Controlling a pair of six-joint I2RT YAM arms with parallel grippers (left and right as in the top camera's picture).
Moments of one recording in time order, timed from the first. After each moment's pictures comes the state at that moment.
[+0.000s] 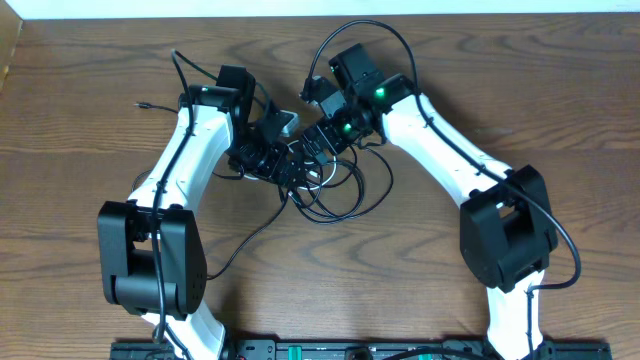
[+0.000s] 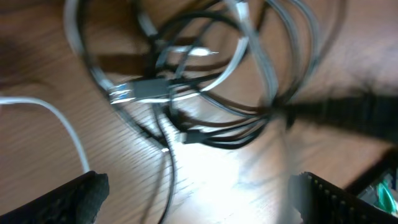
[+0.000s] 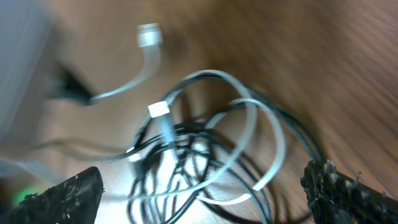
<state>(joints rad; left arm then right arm) -0.14 1.85 1.42 -1.14 0.44 0.33 0.54 2.12 1.76 -0.78 -0.48 -0.13</state>
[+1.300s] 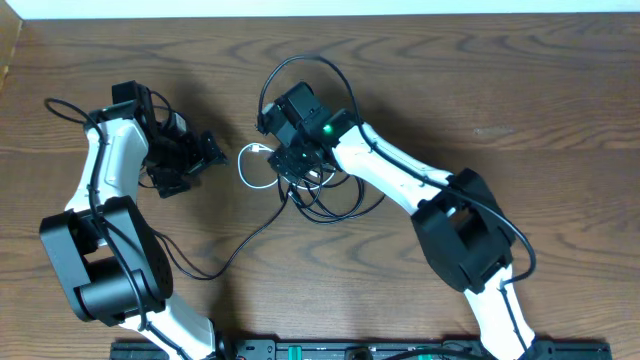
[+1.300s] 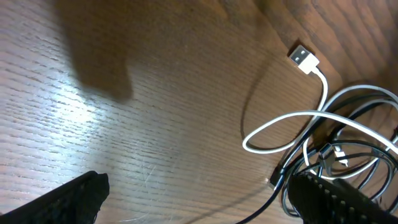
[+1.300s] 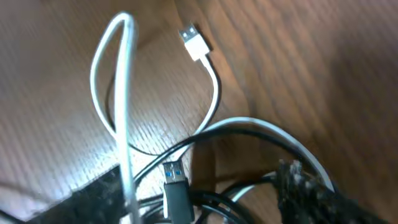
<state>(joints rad) 0.27 1.85 1.34 -1.02 0.34 -0.22 0.73 2.23 1.75 -0.57 -0.21 -0.14</state>
